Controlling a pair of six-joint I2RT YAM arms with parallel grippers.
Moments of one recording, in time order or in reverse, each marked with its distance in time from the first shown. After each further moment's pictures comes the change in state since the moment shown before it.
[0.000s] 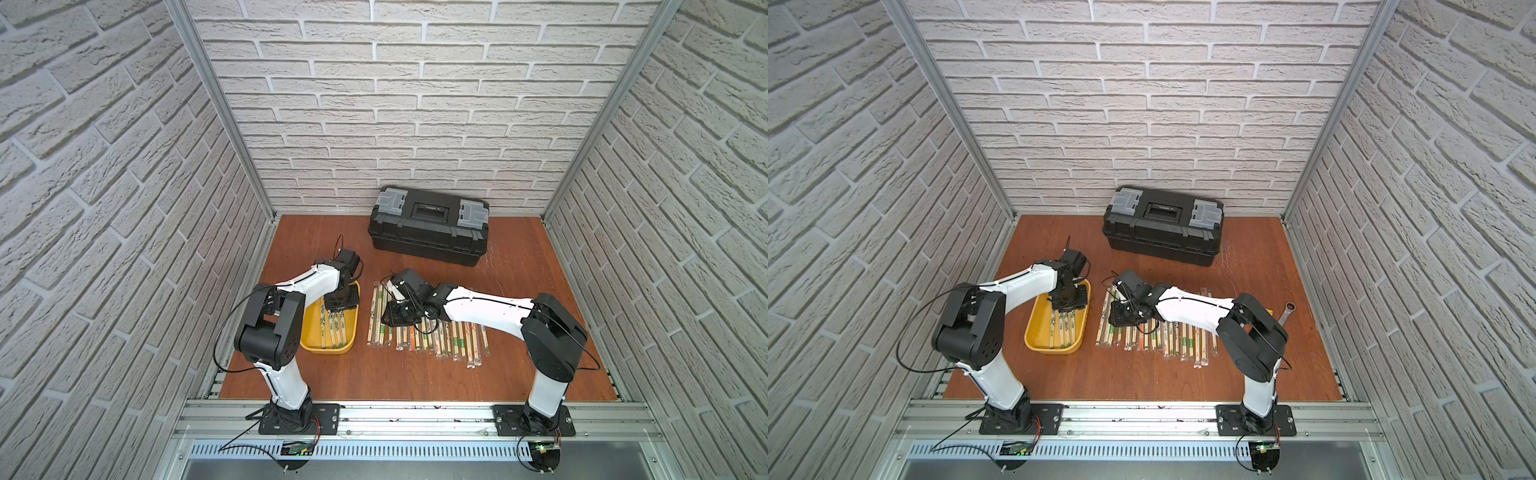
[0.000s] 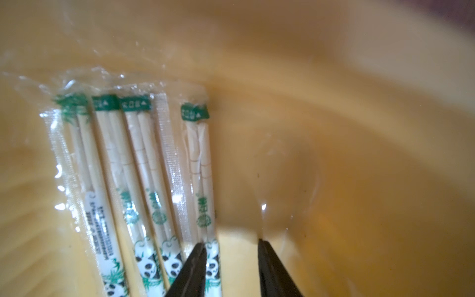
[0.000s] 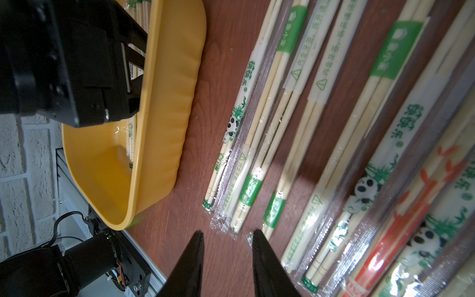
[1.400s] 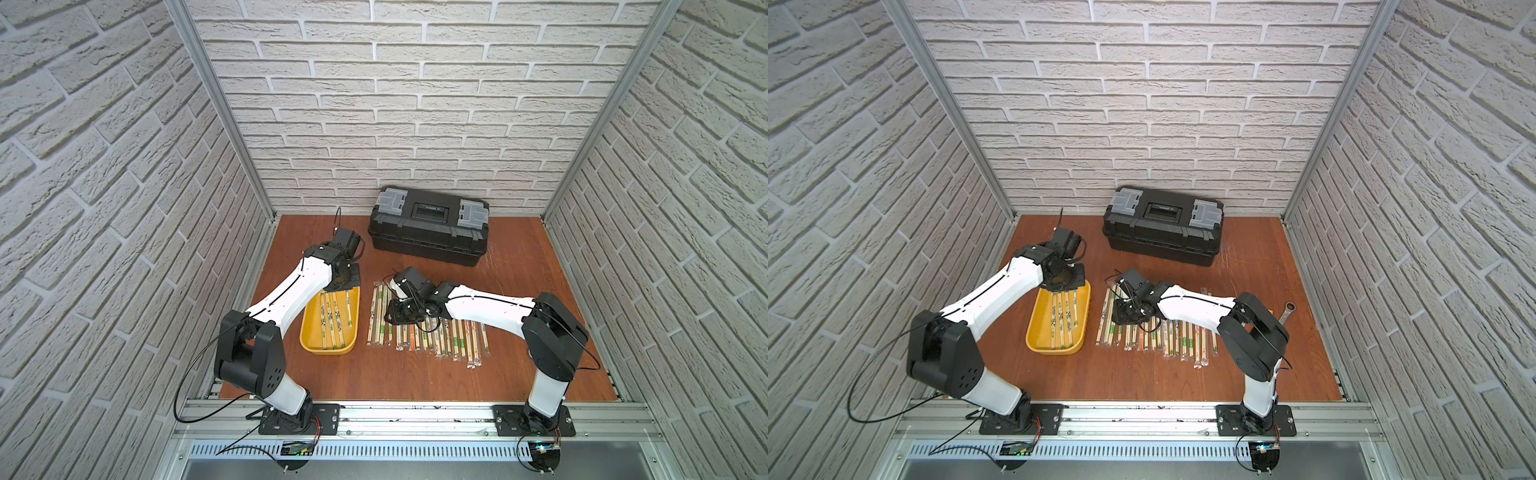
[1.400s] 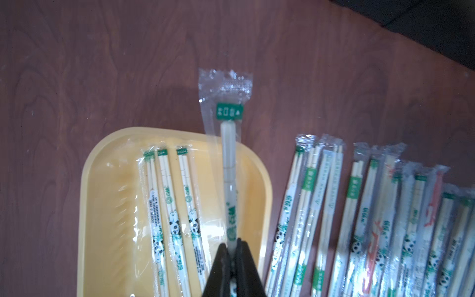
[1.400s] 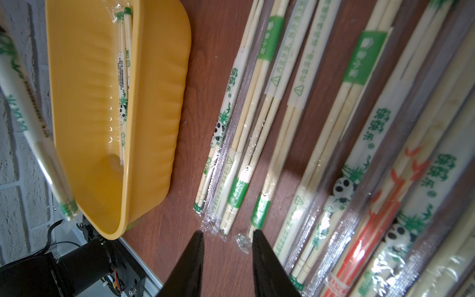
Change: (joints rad) left arm -0.088 -0.174 0.214 -0.161 -0.058 0.046; right arm -0.029 -0.010 -0.010 -0.018 0.012 -0.005
